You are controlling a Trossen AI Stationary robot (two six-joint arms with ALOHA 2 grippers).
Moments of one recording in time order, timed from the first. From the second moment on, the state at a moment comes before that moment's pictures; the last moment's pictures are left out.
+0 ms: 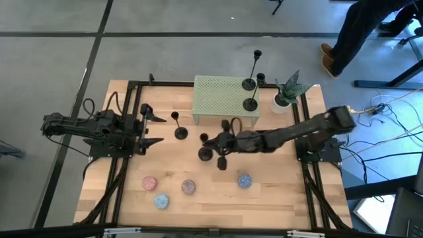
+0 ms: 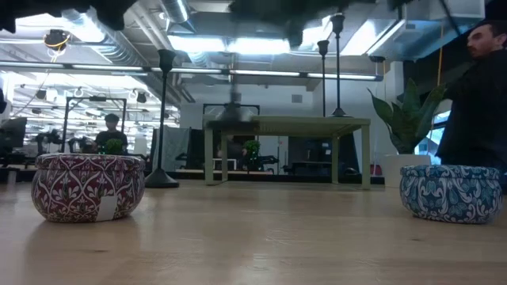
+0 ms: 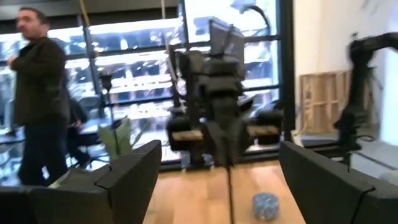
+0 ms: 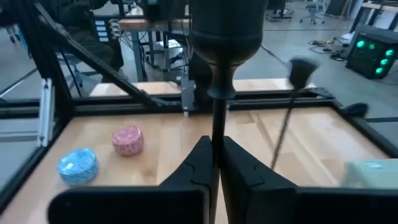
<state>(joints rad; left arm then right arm) -0.08 0.34 0.31 0.23 -0.03 0.09 0.23 1.61 1.02 0.37 0.29 0.08</state>
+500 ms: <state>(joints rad) -0.16 0.73 0.38 0.46 -0.13 0.01 0.27 1.40 0.92 0.34 0.37 0.08</state>
